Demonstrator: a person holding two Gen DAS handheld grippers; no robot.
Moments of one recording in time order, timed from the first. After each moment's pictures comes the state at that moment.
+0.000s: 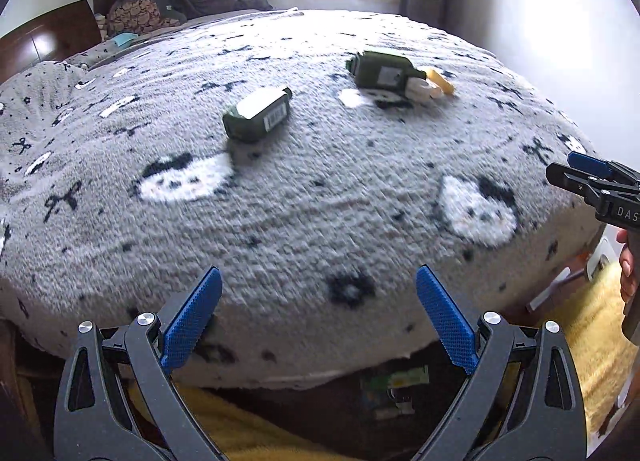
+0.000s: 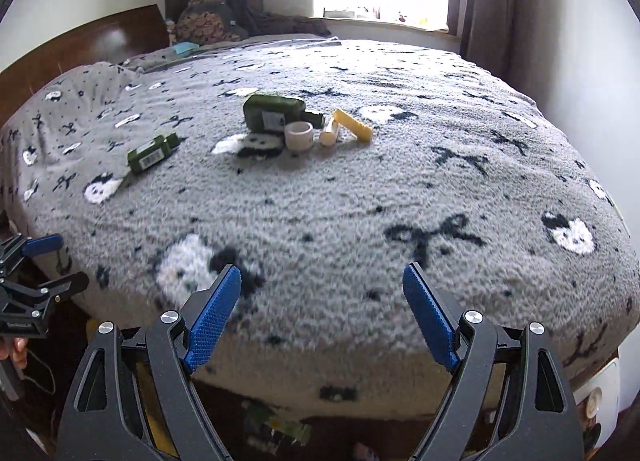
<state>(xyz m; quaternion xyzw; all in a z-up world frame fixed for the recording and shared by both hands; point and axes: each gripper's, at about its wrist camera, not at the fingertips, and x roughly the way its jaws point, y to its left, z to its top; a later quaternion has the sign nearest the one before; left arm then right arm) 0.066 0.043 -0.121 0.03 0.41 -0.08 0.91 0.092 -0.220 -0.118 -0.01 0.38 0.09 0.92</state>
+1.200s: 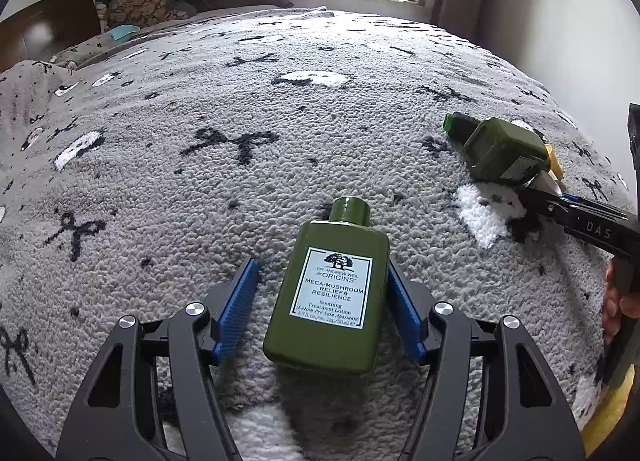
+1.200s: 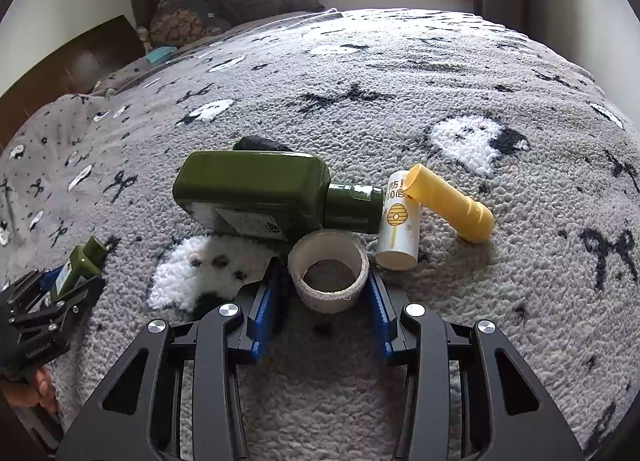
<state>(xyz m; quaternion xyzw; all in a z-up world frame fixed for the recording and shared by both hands) 0.257 0.076 -0.144 0.00 0.42 -0.06 0.91 0.289 -0.164 -0.159 0.06 0.42 0.10 0.90</state>
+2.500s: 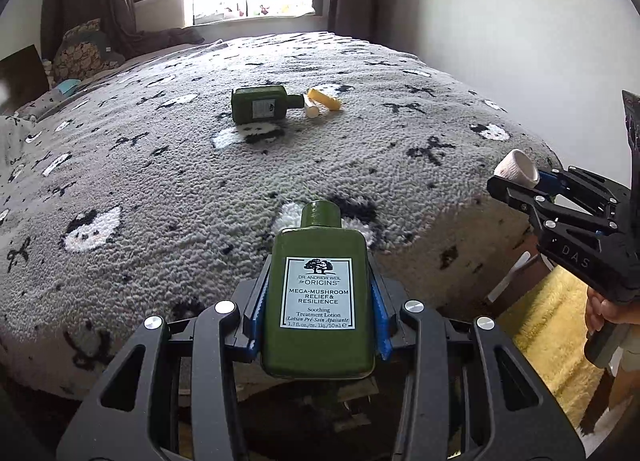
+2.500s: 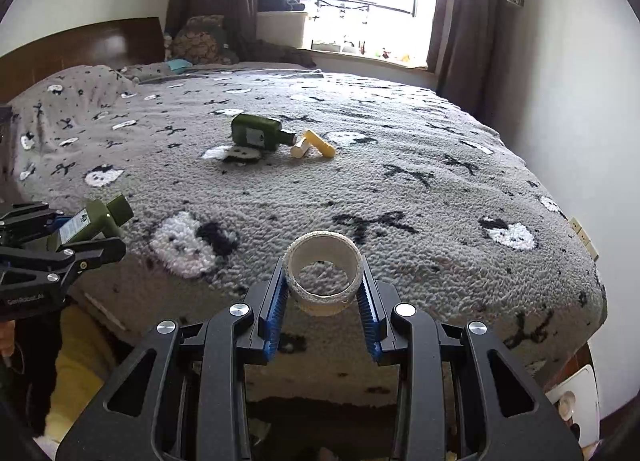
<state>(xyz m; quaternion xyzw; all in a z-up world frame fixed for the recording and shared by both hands) 0.024 -0.059 -0.104 0.05 0.37 -0.18 0.91 0.017 -0.246 -0.110 -0.06 0.31 0.06 0.95</state>
